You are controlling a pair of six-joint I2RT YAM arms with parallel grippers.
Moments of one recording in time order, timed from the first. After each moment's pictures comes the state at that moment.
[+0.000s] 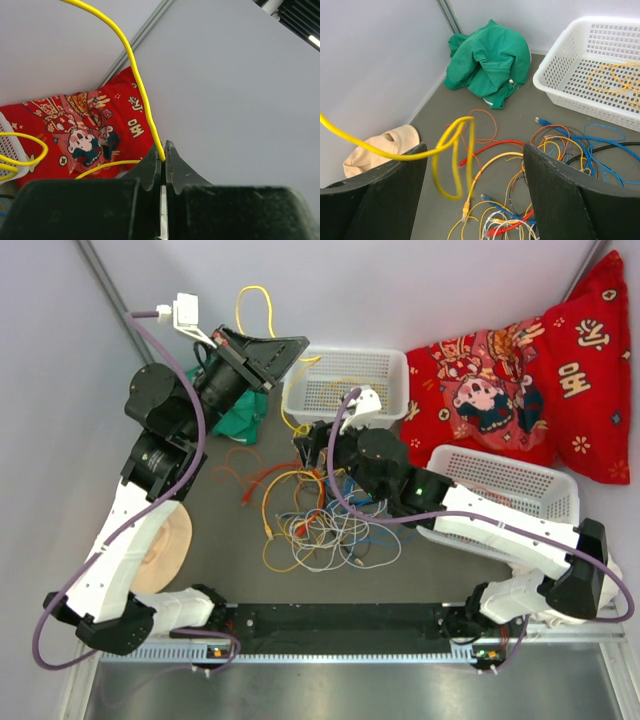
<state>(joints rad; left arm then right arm) -0.56 1.21 1.67 -0.09 0.21 -0.86 1.07 1.36 1.28 0.02 0.45 0.36</state>
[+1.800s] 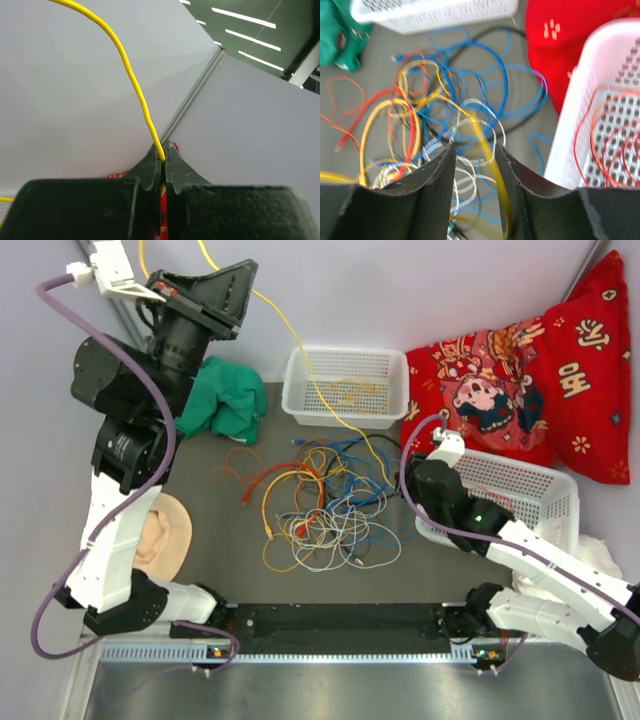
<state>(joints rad) -0.57 1.36 2.10 -0.20 -0.09 -0.60 0.80 0.98 0.84 -0.34 0.57 0.65</state>
